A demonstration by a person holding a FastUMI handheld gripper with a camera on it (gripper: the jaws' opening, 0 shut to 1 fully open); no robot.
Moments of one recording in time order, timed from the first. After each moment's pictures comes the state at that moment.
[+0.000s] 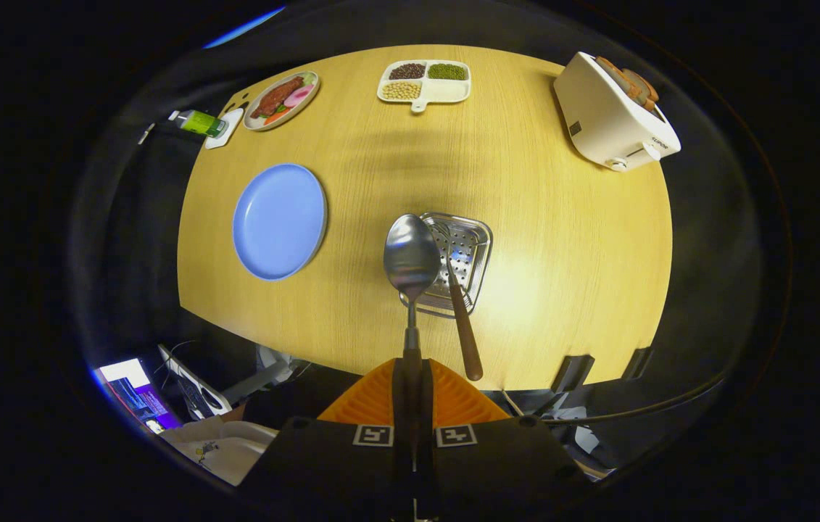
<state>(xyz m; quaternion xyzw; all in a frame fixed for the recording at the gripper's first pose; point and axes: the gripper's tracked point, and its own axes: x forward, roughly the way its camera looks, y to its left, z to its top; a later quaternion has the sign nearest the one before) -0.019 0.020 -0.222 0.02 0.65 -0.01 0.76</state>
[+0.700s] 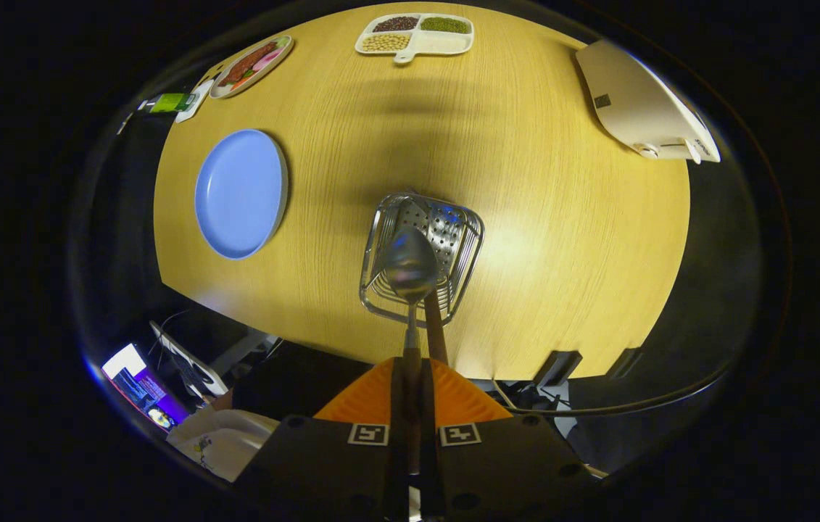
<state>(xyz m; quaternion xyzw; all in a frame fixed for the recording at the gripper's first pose) -0.005 -0.002 -0.250 0.00 0.73 0.00 0.68</state>
